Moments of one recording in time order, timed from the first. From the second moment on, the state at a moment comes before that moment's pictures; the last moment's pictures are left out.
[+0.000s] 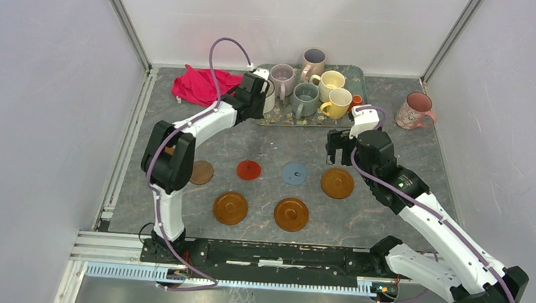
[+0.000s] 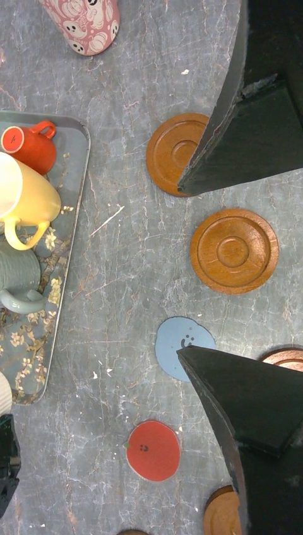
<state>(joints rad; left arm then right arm) -0.48 1.98 1.53 -0.28 -0.18 -0.17 0.62 0.92 0.89 -0.40 0.34 0.17</state>
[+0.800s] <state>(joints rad) -0.39 1.51 1.02 -0.27 -0.56 -0.38 0.62 0.93 0.84 -0.35 0.25 0.14</state>
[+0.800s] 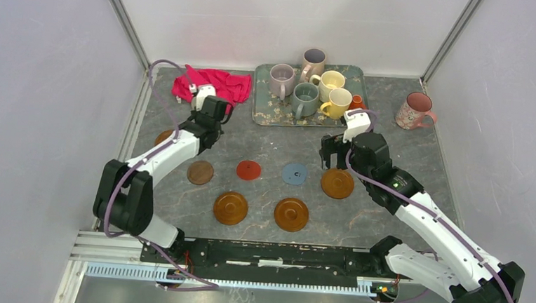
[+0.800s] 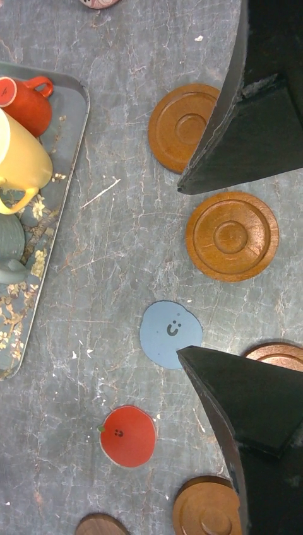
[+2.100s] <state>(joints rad) -0.02 1.54 0.89 -0.33 -0.56 -0.58 0.69 0.93 0.81 -0.35 0.25 0.10</state>
